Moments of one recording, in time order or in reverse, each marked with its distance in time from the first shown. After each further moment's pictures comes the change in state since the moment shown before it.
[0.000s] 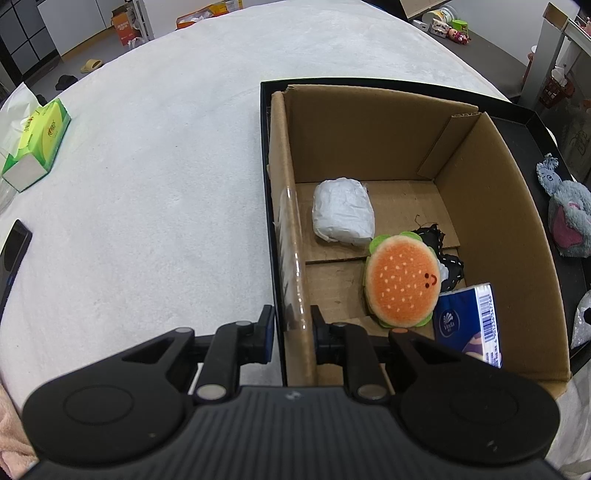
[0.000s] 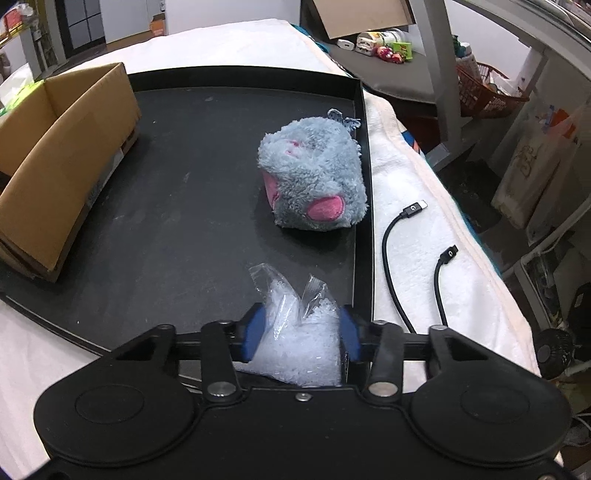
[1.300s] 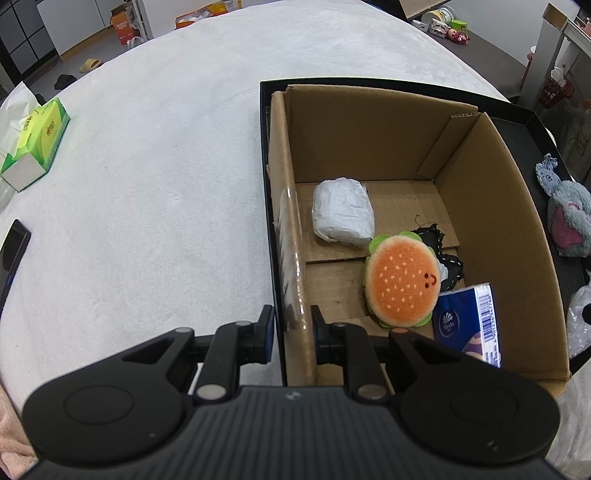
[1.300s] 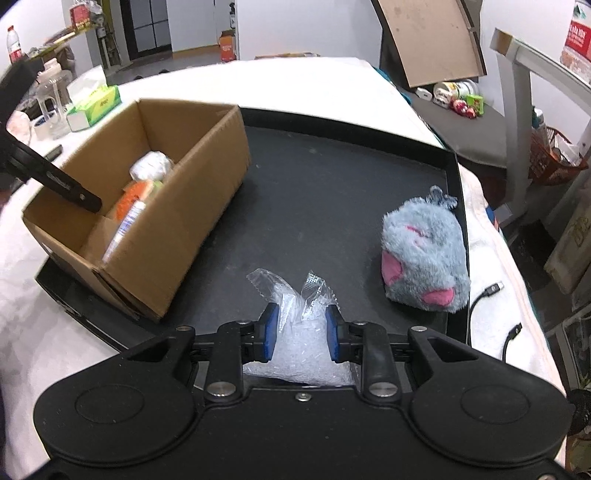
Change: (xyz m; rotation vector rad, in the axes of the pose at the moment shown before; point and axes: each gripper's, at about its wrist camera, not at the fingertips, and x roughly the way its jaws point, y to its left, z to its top) left arm 0.000 -0.001 0.000 0.004 0.001 0.000; right arm -0.033 0.064 0.038 -0.116 -0.090 0.155
